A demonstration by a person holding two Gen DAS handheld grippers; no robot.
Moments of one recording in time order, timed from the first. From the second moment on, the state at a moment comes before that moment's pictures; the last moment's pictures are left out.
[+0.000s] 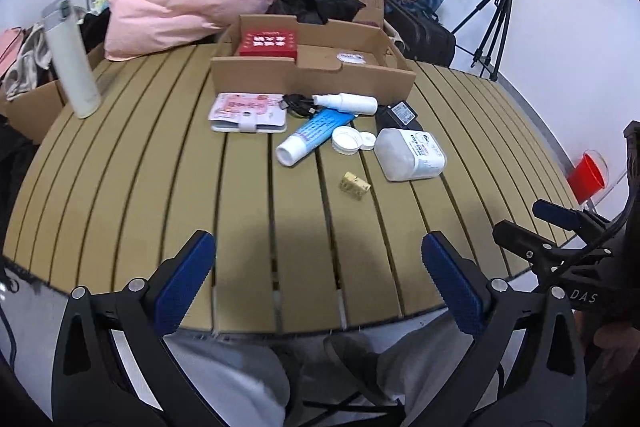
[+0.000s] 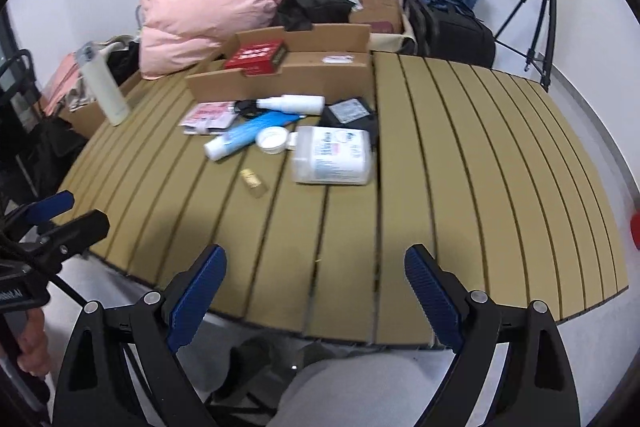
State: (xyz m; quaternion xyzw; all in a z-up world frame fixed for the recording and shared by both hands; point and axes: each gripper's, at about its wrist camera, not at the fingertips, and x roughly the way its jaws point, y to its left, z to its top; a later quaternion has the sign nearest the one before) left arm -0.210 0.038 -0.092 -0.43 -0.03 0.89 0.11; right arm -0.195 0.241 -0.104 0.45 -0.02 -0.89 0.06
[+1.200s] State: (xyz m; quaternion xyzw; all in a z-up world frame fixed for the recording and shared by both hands) left arm -0.333 0.149 -0.179 -0.49 -0.07 0.83 0.25; right arm -0.351 0.320 -0.198 0.50 -0.22 -0.82 0.19
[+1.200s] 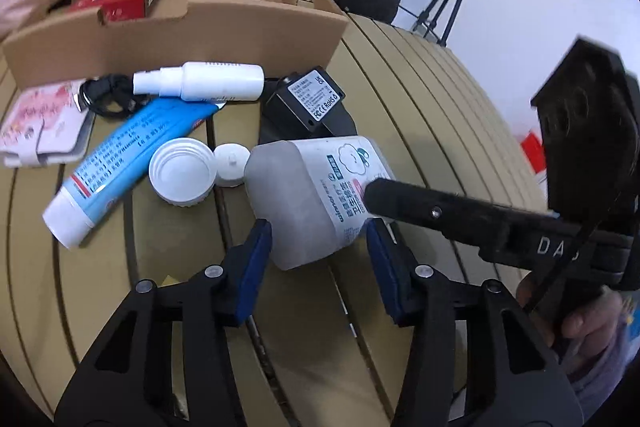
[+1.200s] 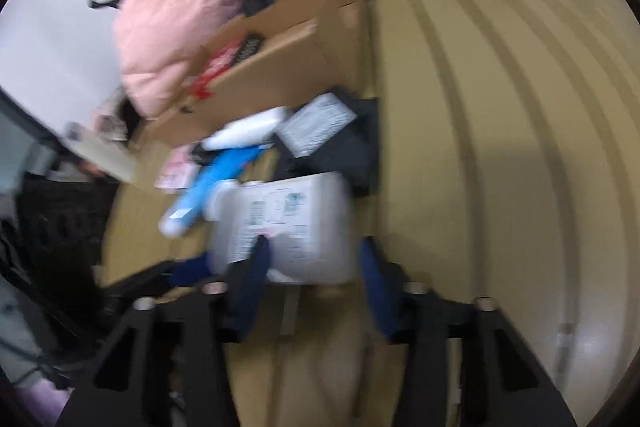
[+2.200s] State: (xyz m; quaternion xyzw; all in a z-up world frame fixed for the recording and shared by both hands) left arm -0.530 0.085 -0.082 -0.40 -0.03 0.89 0.23; right arm -0.516 0.246 -0.092 0.46 -0.18 -0.85 0.19
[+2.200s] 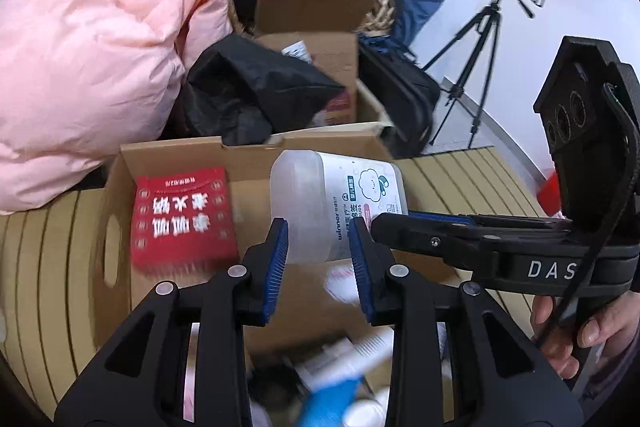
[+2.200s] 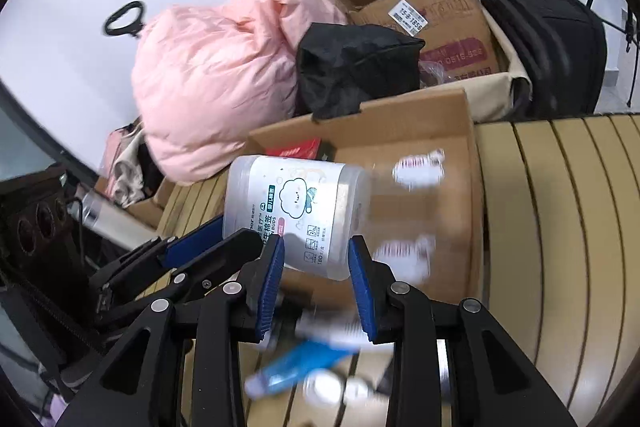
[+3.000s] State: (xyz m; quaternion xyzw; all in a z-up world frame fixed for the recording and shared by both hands) left arm -0.537 0.038 -0.109 -0.43 0.03 0.90 0.10; right arm -0.597 0.217 -0.150 0.52 -0.05 -0.85 0.08
